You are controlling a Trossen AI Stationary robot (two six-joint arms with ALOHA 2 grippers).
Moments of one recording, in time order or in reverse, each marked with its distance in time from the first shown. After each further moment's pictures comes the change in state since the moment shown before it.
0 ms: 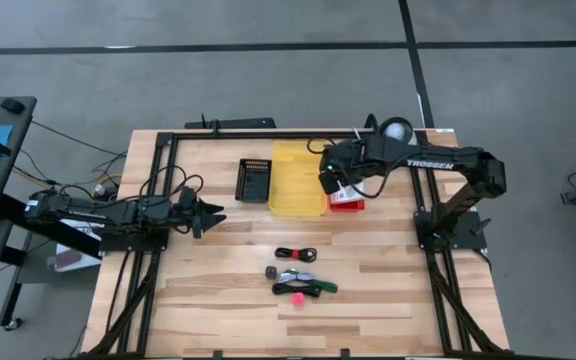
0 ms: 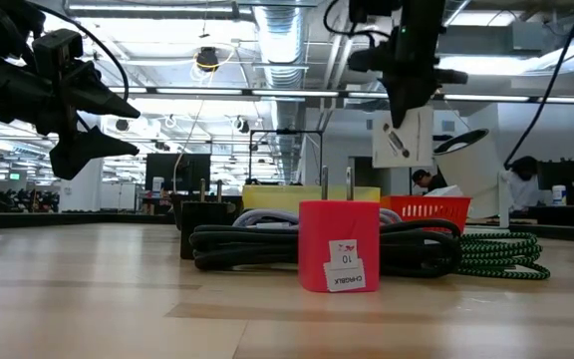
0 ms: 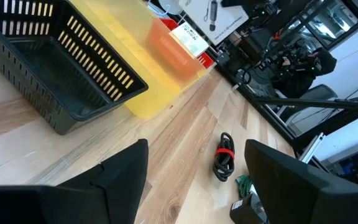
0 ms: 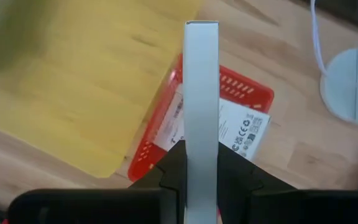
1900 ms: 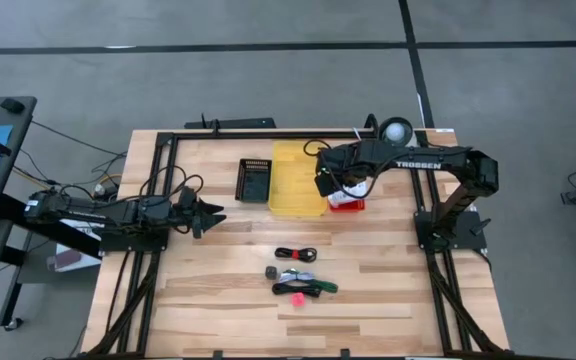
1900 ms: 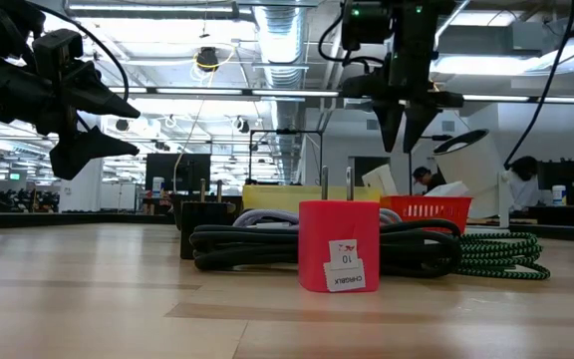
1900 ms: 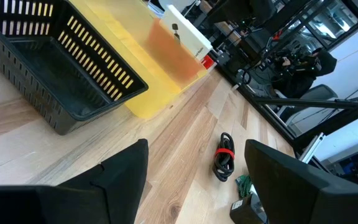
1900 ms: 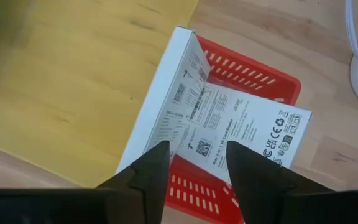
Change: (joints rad) left arm 0.000 0.000 0.000 0.000 0.000 0.000; right arm -0.028 0.053 -0.070 0.096 -0.053 0.009
